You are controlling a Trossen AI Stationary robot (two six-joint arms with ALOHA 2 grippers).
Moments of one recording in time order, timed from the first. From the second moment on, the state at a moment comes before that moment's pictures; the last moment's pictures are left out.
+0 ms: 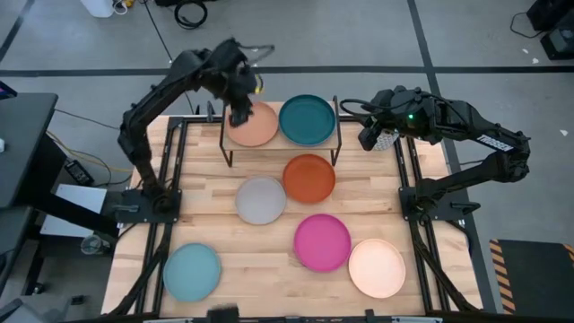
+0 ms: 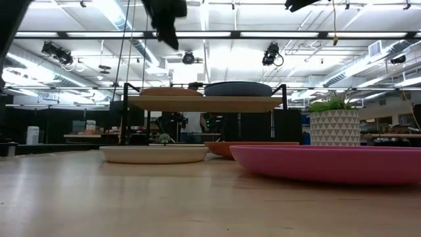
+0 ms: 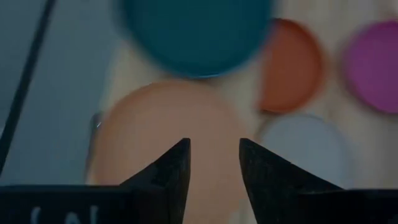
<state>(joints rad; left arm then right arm) 0.66 1.77 2.09 -1.37 0.22 0.45 -0.17 1.11 1.52 -1.00 0.51 0.18</state>
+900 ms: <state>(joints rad) -0.41 1.25 0.91 -0.82 0.30 -0.36 -0.17 1.11 1.52 -1.00 0.50 0.19</state>
